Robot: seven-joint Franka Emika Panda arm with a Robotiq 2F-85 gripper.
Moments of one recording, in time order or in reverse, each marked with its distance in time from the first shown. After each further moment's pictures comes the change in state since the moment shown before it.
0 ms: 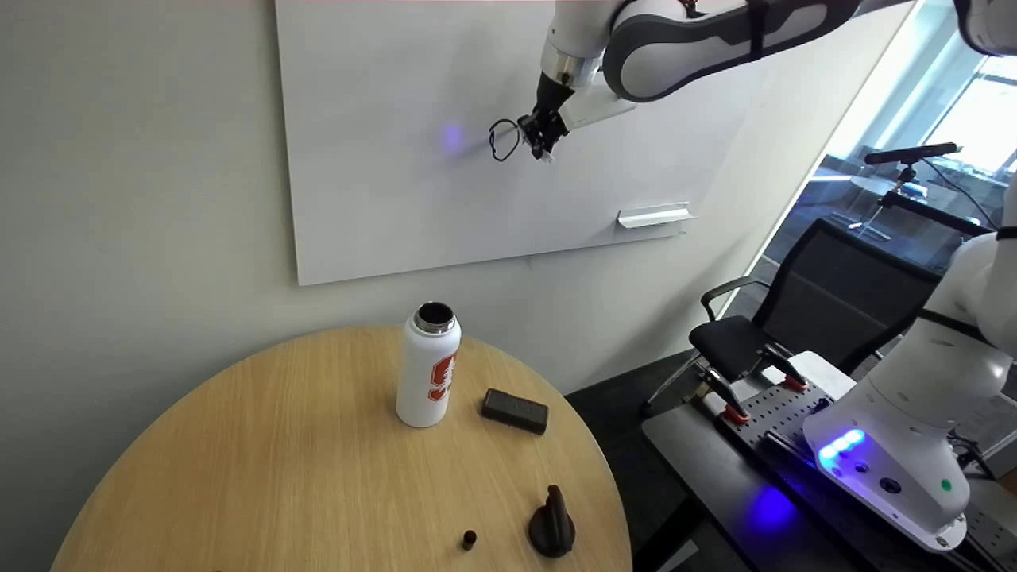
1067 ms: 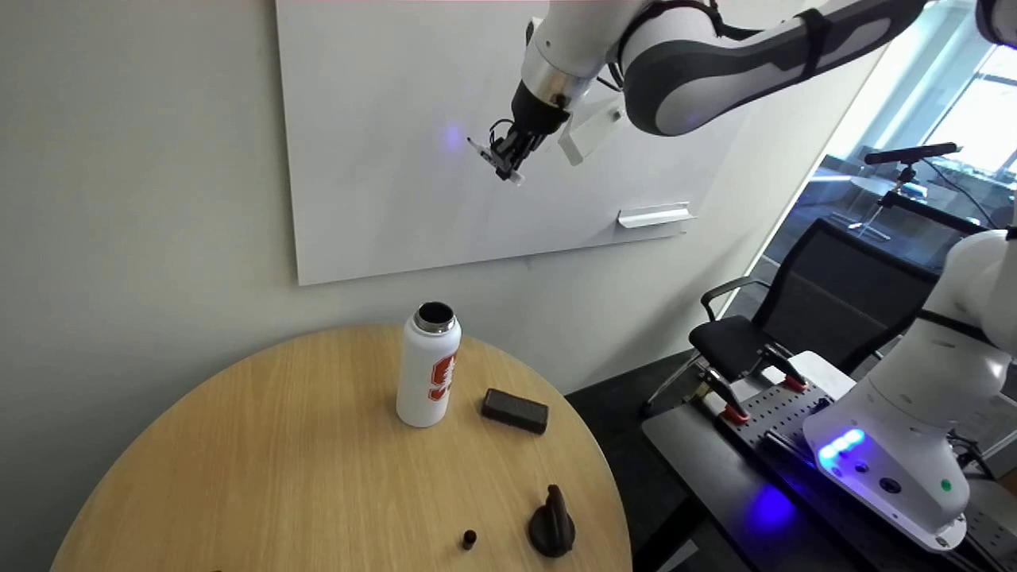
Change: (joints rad) arm 0.067 -0.059 0.161 -0.128 -0.107 0.127 -0.031
